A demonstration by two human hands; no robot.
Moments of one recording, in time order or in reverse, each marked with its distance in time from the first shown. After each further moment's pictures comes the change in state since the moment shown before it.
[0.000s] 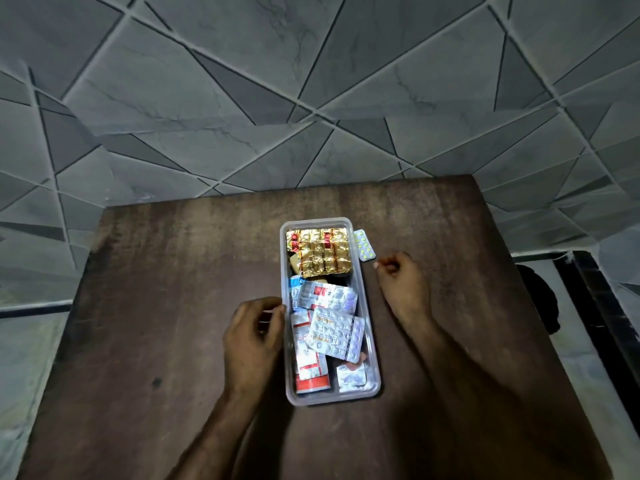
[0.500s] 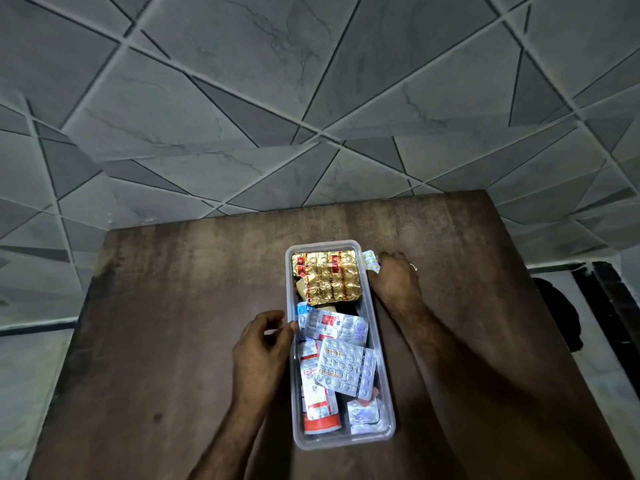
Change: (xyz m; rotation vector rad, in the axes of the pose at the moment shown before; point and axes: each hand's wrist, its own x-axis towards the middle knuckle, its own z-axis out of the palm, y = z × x) left_hand 0.033 -0.006 0.013 -0.069 -0.107 -0.239; right_hand 0.069 -0.013 0.045 -0.422 -0.136 -0.122
